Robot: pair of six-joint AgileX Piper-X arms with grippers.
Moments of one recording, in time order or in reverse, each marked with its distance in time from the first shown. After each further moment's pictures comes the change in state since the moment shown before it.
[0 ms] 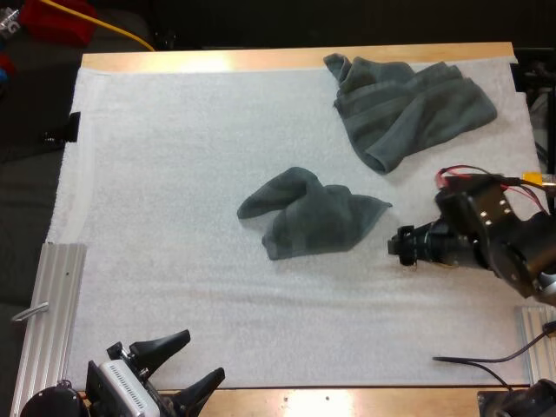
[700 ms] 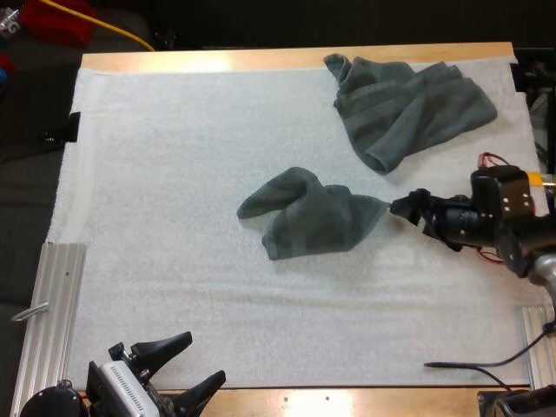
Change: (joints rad) left arm -0.008 0.000 0.000 0.000 0.007 0.000; right arm -0.268 0.122 0.250 -0.522 -0.374 0.311
